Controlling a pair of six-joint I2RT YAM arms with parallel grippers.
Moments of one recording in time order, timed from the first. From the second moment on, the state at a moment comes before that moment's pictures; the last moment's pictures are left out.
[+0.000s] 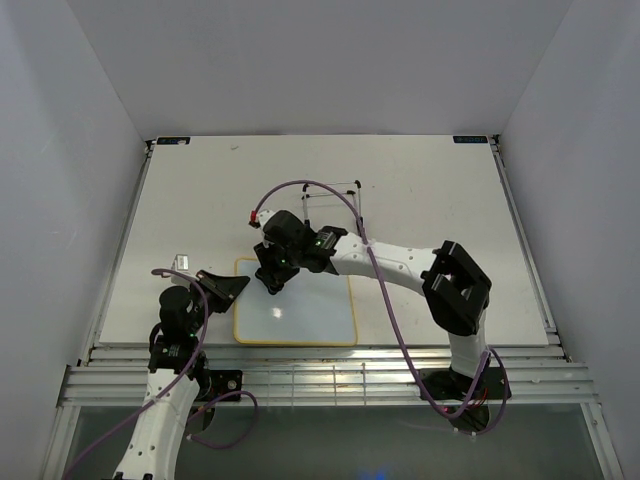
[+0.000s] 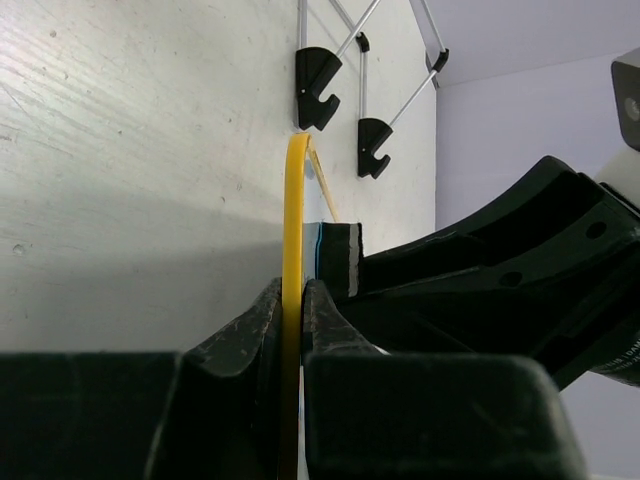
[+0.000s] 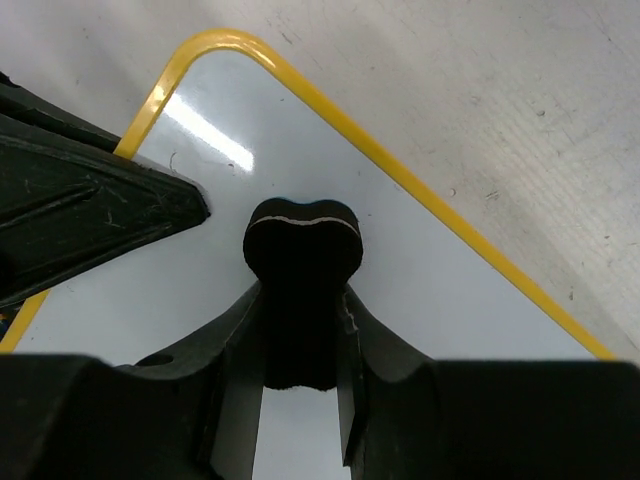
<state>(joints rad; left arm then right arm) -0.06 0.27 0.08 -0.08 0.37 -1.04 1.08 1.93 1.53 -0.42 -0.09 0.33</state>
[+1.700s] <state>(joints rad) -0.07 0.29 0.24 -0.16 0.46 -0.92 0.45 1.43 0.77 -0.55 0.13 0.29</state>
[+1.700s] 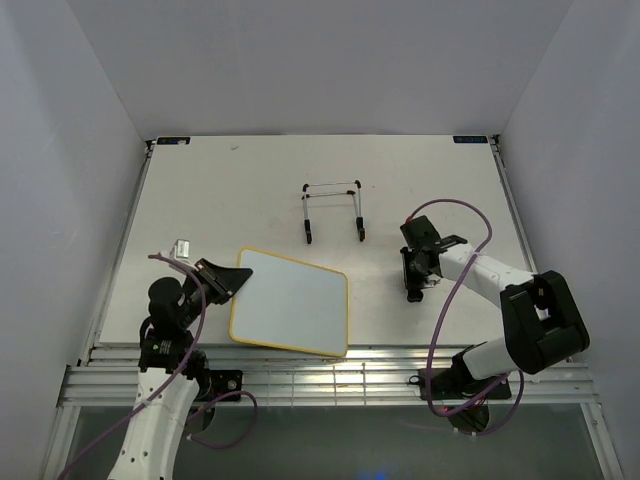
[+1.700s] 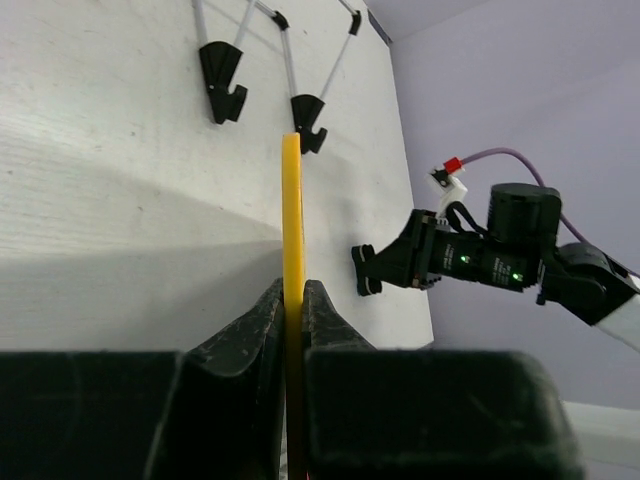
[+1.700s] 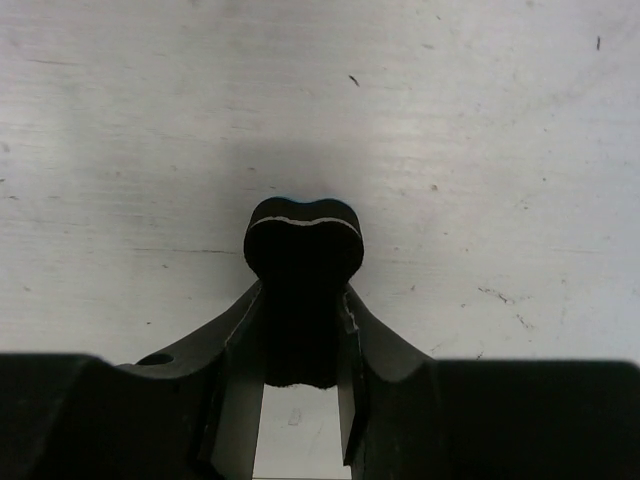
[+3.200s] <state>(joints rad) -0.26 1.64 0.98 1.00 0.58 -1.05 0.42 0.64 0.95 -0.89 0.06 0.30</state>
